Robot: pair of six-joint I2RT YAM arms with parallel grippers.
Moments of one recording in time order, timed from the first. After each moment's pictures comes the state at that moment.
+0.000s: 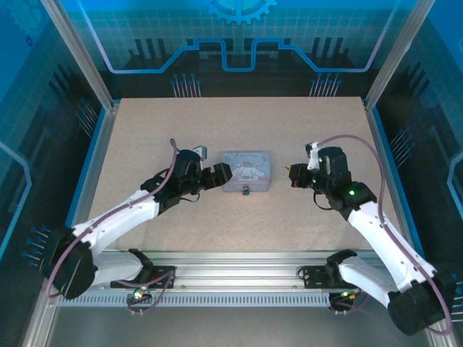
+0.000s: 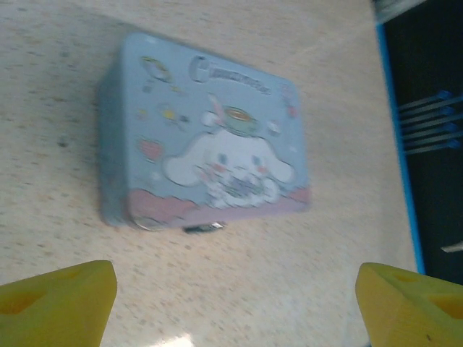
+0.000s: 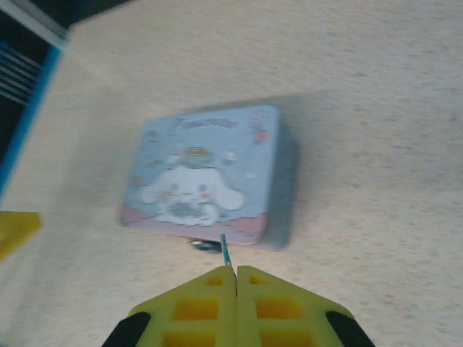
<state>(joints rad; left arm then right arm) -0.57 1.26 0.81 -0.22 0.10 -0.85 0.34 0.99 0.83 -0.51 -0.14 0.46</state>
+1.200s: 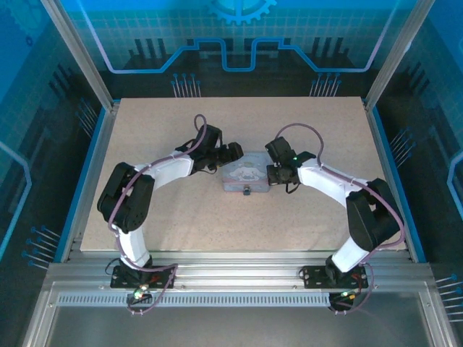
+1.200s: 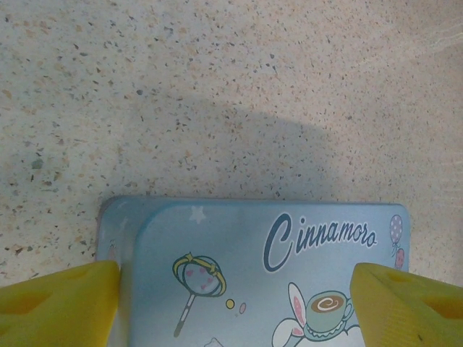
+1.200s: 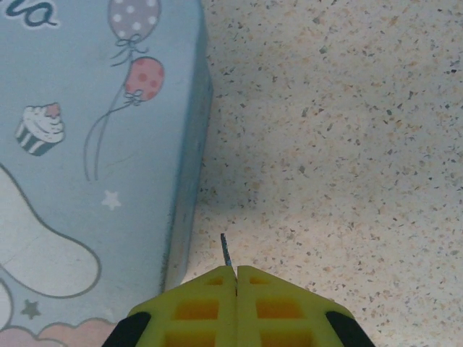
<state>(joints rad) -0.45 1.84 1.20 -0.15 0.20 -0.81 0.52 1.62 1.08 -0.60 0.20 0.37</state>
